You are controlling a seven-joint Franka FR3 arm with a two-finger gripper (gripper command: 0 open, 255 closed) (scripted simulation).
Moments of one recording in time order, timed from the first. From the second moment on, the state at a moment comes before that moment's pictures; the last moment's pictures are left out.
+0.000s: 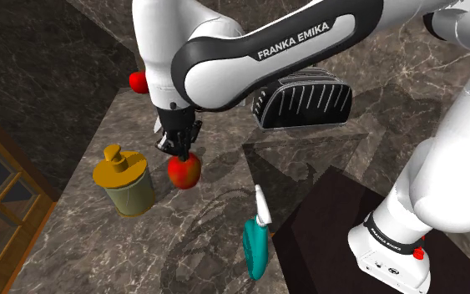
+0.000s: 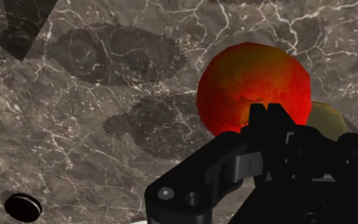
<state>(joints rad) 0.15 0.10 0.50 -1.90 -0.14 2.03 0.54</state>
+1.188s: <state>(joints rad) 0.15 0.07 0.50 -1.69 -0.11 1.79 0.51</state>
